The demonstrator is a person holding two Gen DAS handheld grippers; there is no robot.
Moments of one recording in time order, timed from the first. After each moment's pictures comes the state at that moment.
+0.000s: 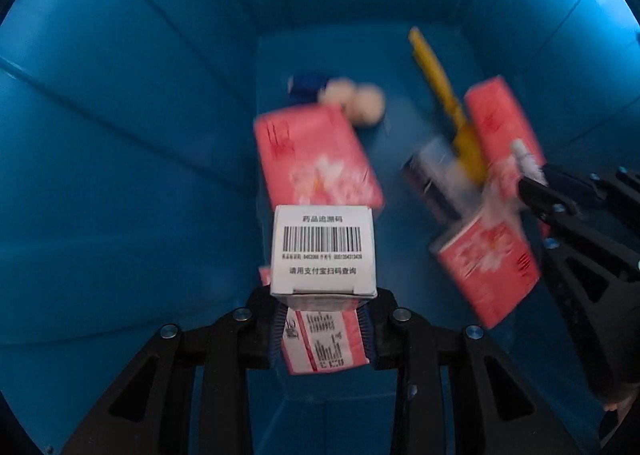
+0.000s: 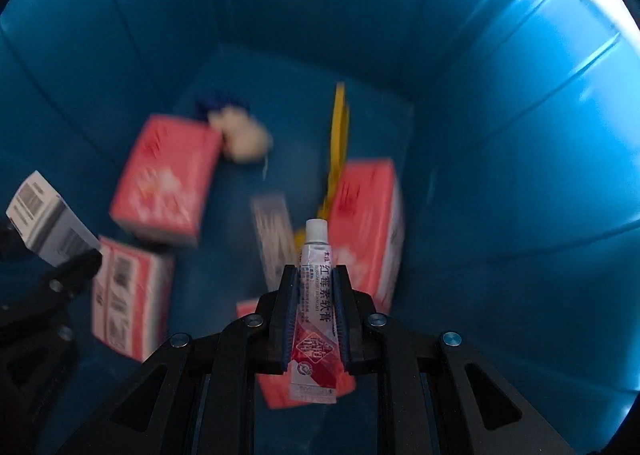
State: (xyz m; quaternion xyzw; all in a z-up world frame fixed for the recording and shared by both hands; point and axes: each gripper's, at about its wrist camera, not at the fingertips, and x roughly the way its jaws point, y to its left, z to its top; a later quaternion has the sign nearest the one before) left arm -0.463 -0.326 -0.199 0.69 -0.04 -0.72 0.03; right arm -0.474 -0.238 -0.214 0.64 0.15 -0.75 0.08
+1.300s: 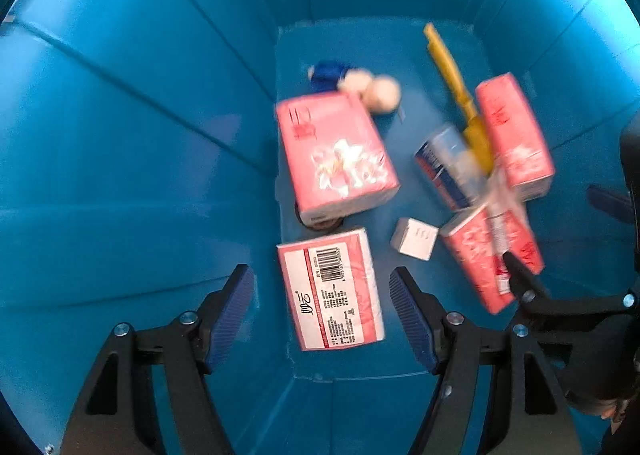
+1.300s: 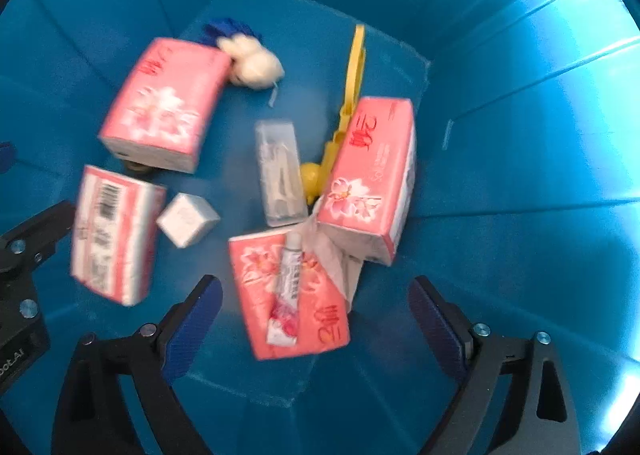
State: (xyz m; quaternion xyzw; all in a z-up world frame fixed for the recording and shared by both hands) left arm -0.418 -0.319 -0.142 0.67 -0.04 -0.74 0.05; right arm -0.417 -0.225 -0.193 0.66 0.20 -0.72 0.10
